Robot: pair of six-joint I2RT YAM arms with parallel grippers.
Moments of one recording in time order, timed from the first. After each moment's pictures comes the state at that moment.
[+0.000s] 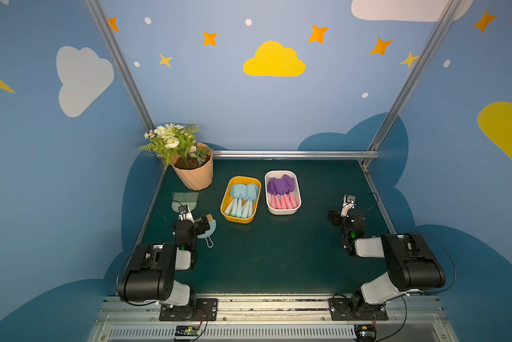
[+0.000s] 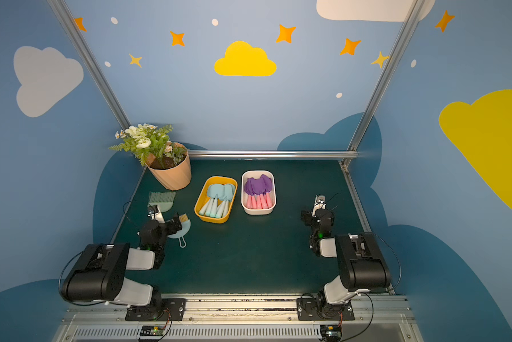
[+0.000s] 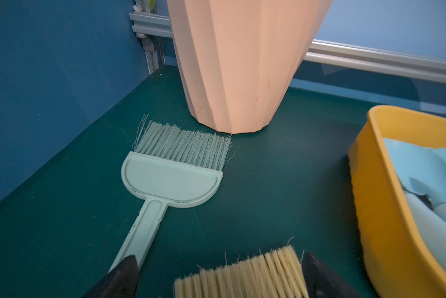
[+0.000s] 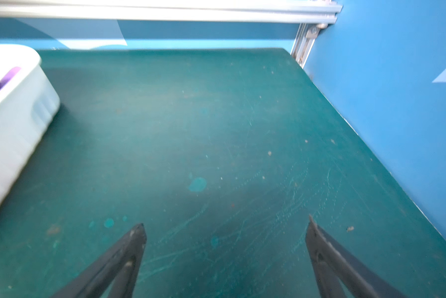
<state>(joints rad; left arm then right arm) 0.06 1.48 0.22 0.91 -0.10 -0.13 0.10 1.55 0.36 0.82 0.21 0.00</state>
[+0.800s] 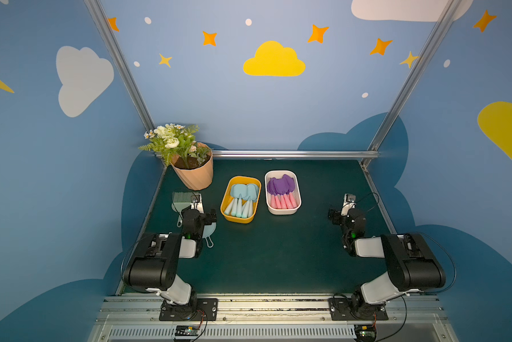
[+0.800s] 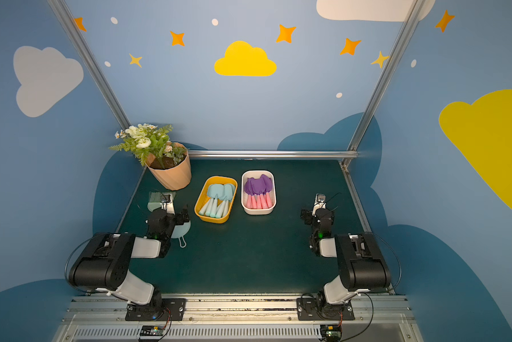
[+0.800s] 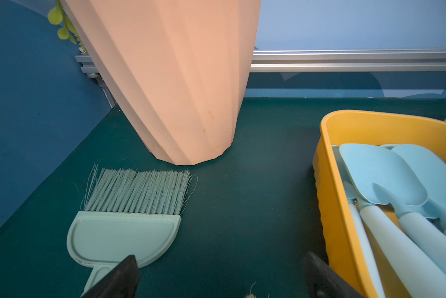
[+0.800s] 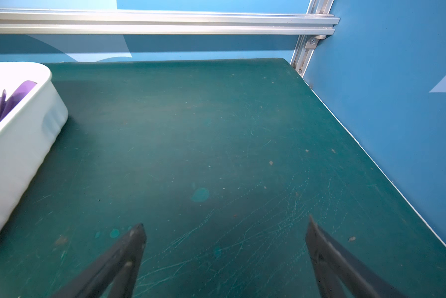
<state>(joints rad) -0.03 1.57 0.35 0.90 -0.13 -0.02 0.10 1.55 0.36 0.84 0.20 0.00</state>
